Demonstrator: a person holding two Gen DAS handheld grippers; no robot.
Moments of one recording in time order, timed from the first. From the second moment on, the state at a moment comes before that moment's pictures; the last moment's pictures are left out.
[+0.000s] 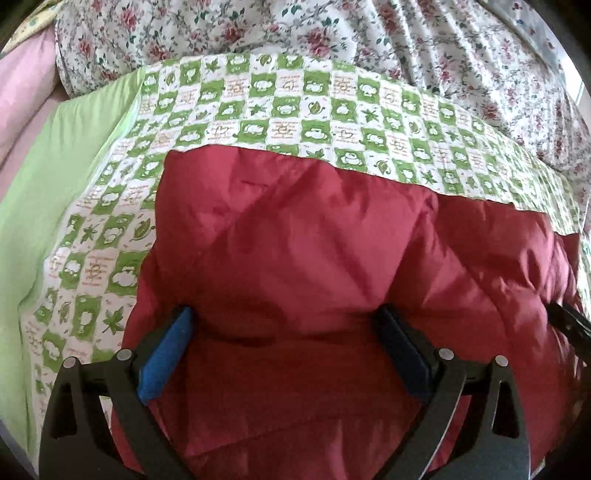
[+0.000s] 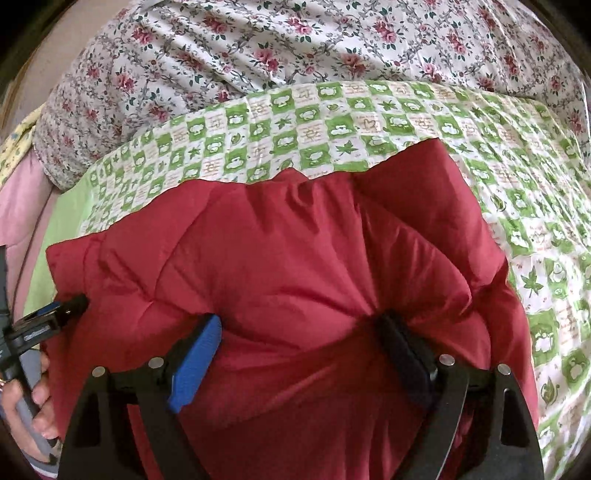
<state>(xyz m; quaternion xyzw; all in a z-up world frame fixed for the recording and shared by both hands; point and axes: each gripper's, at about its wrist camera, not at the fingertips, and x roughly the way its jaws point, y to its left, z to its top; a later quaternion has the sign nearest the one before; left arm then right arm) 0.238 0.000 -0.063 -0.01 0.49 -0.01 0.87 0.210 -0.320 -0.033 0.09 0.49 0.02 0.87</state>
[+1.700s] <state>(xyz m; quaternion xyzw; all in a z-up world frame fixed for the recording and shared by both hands) 0.103 -0.033 -0.060 0.03 0.47 -0.07 0.88 0.054 -0.284 -0.027 0.01 0.45 0.04 0.89</state>
